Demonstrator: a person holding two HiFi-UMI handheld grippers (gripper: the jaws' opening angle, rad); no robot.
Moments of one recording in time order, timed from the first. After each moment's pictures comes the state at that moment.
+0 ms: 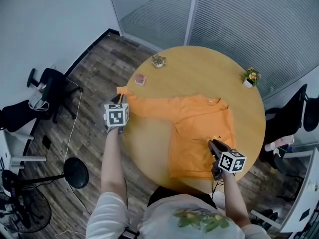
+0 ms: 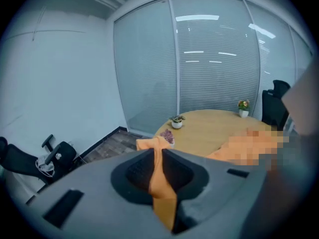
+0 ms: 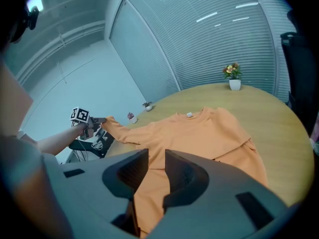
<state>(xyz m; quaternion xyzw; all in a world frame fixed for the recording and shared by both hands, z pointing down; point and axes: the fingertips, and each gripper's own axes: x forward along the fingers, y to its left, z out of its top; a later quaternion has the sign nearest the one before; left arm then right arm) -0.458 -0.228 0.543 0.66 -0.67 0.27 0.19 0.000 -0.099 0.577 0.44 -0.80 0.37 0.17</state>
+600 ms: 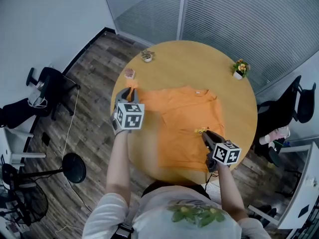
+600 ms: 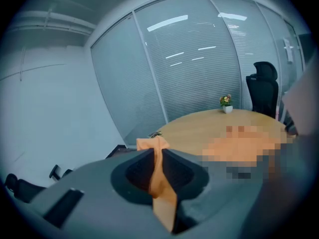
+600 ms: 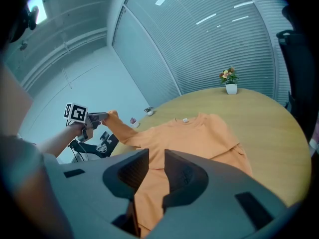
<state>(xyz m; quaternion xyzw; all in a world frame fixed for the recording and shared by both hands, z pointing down) -0.314 -0.208 0.478 0.68 -0.66 0.31 0.07 0.037 -0.093 0.556 0.42 -0.81 0.37 0.15</state>
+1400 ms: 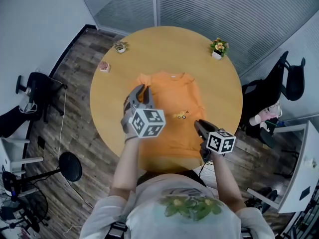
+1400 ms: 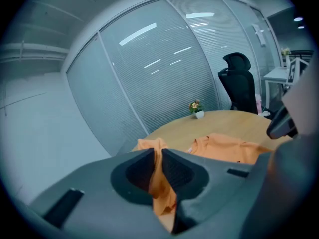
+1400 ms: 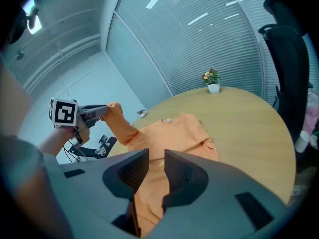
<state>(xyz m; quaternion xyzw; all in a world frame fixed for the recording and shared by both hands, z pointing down) -0.110 -0.181 0.455 0.72 -0.60 0.35 -0.03 0.120 -0.076 0.561 0.43 -0.80 0.39 0.13</state>
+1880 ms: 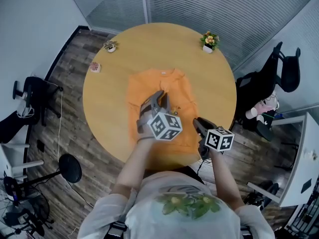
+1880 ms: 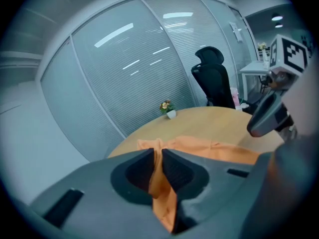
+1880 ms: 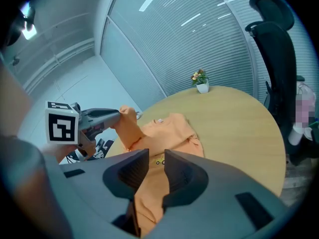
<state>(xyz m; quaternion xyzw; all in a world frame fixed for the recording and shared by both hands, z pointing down) 0.015 -0.163 0.509 0.76 -0.51 0.39 -0.07 0.159 -0.067 0.570 0.45 -0.78 0.41 0.12</state>
